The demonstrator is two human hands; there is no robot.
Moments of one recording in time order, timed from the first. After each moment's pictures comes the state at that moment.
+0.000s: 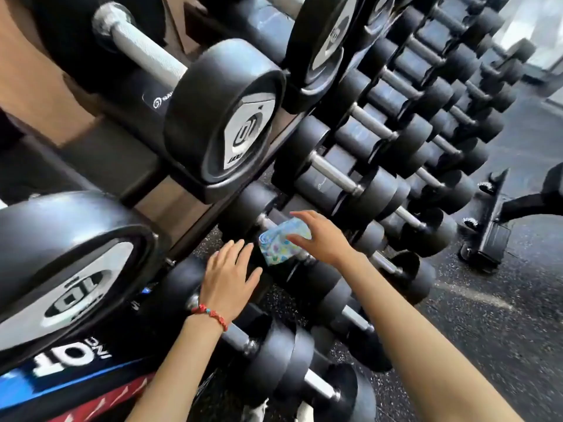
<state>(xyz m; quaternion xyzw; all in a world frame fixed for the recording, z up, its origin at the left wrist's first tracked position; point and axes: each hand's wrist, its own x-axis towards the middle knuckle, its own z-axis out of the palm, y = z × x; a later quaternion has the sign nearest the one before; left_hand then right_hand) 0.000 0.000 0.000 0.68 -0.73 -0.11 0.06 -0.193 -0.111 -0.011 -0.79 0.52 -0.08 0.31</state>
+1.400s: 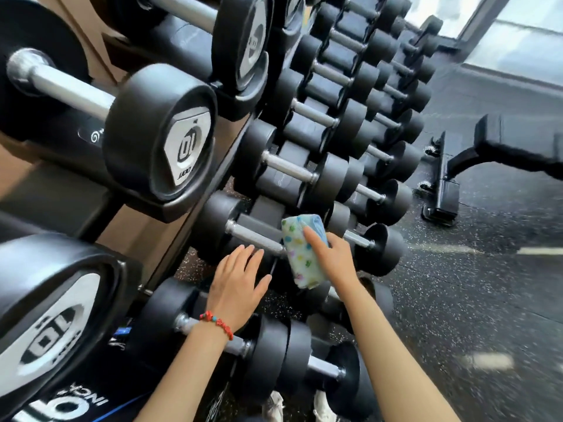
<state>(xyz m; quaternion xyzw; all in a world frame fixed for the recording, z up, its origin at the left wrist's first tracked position) -0.038 0.002 0.029 0.57 -0.82 -0.11 0.05 -0.230 -0.023 0.026 -0.35 0.72 -0.36 0.48</state>
